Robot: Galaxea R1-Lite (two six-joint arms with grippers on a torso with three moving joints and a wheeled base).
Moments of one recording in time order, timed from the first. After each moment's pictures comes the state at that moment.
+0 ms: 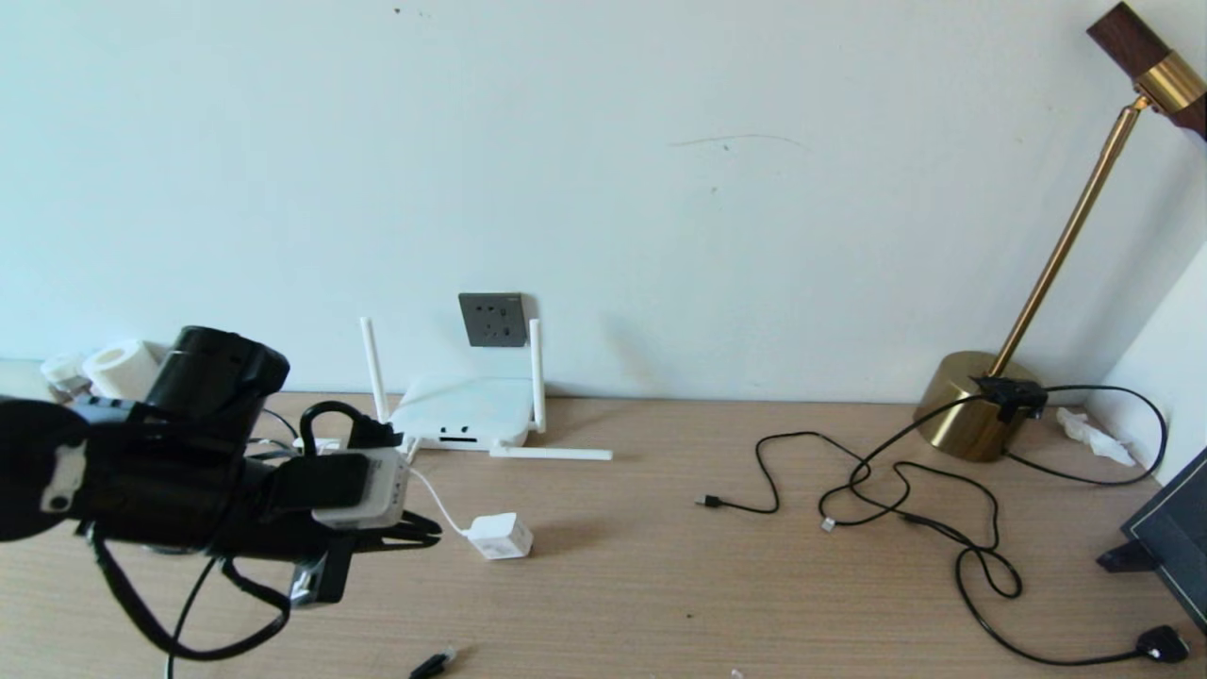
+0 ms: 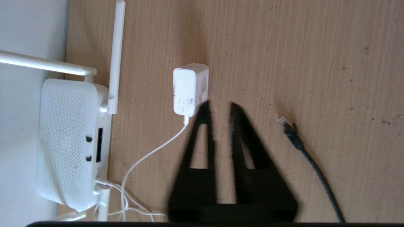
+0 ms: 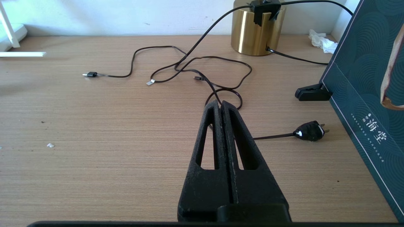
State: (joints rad) left arm -0.17 1.60 -0.90 0.22 -0.53 1.32; right arm 0.01 0.00 0.00 -0.01 -0.03 0.04
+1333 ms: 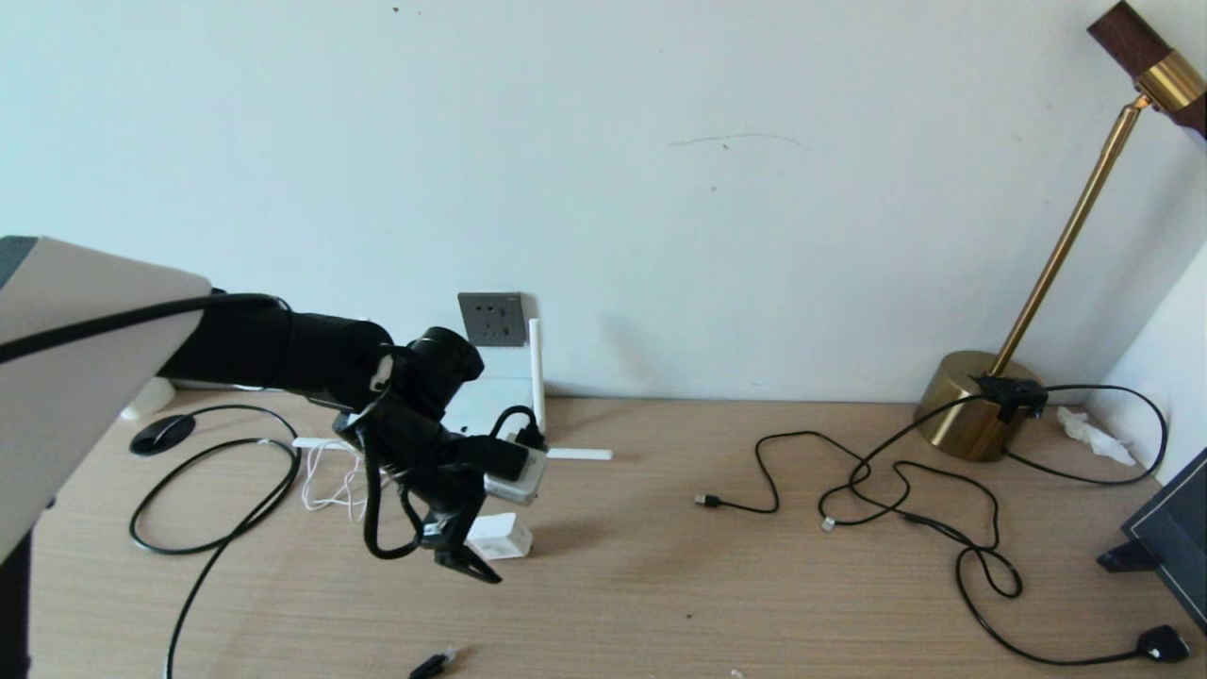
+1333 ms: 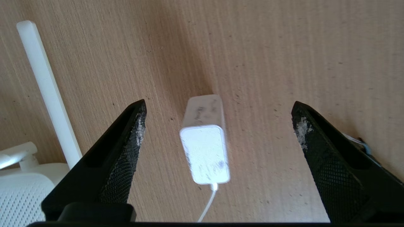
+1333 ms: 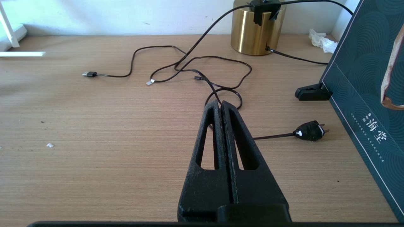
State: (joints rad) left arm -0.33 2.11 -1.49 0.64 -0.40 1.49; right arm 0.01 0.00 0.00 -0.01 -0.03 0.04
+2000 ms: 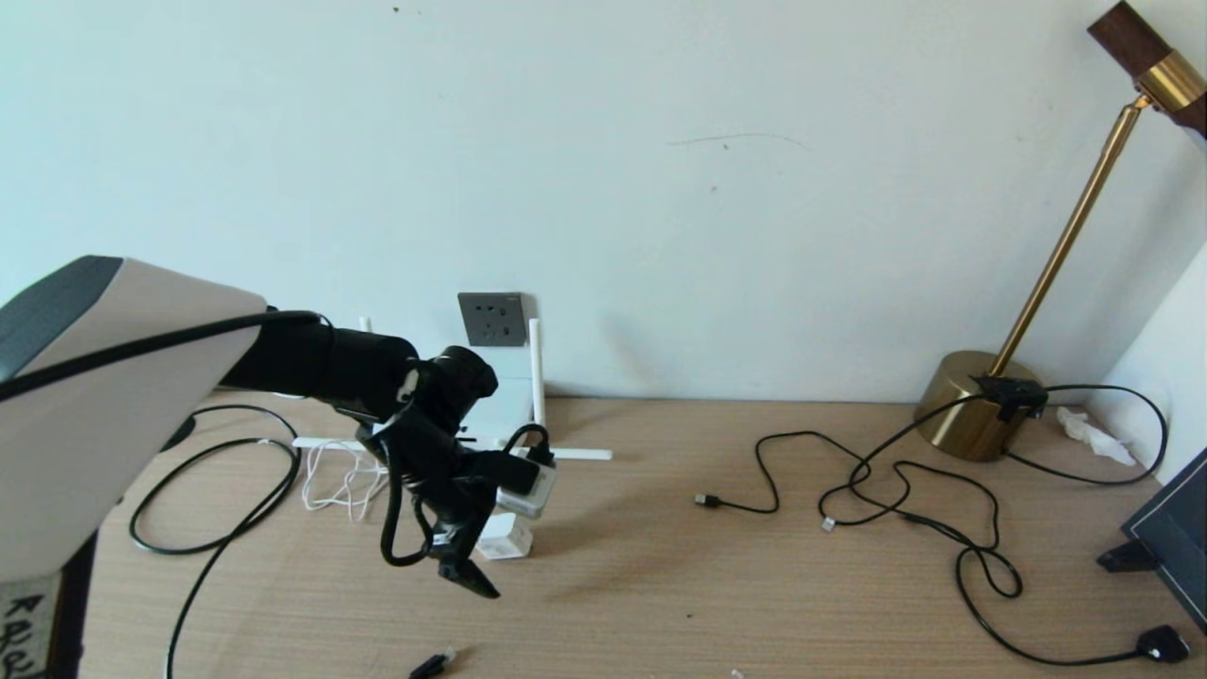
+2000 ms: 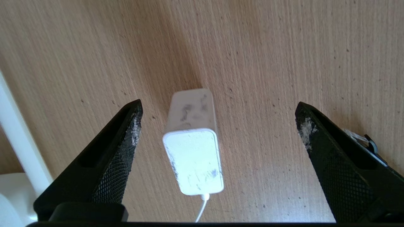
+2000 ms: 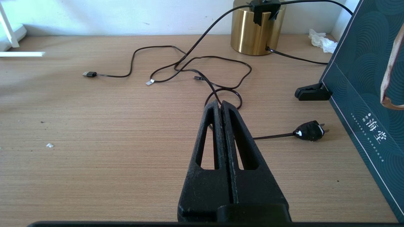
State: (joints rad) left arm -0.34 2.18 -1.53 0.67 -0.36 1.49; right arm 0.01 0.00 0.00 -0.01 -0.03 0.03
